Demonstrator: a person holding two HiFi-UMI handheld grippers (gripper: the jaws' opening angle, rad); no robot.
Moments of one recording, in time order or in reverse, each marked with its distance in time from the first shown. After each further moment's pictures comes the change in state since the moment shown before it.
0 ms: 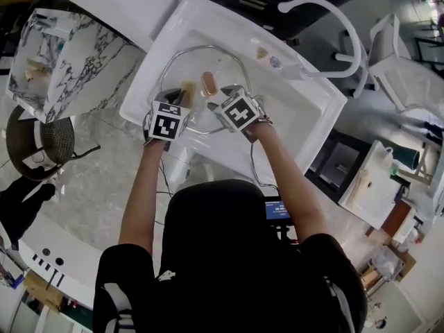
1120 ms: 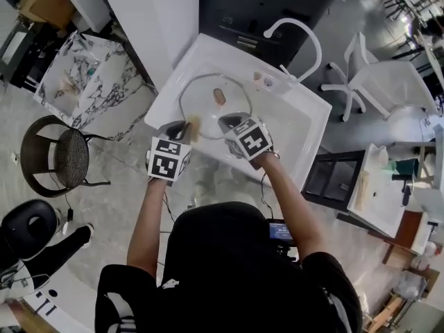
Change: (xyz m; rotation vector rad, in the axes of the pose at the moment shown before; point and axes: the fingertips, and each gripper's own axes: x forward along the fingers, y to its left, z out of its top) left arm -0.202 -0.058 -0.006 0.042 -0.240 0.016; right arm -0.135 0.119 0.031 -0.044 -0.287 -0.153
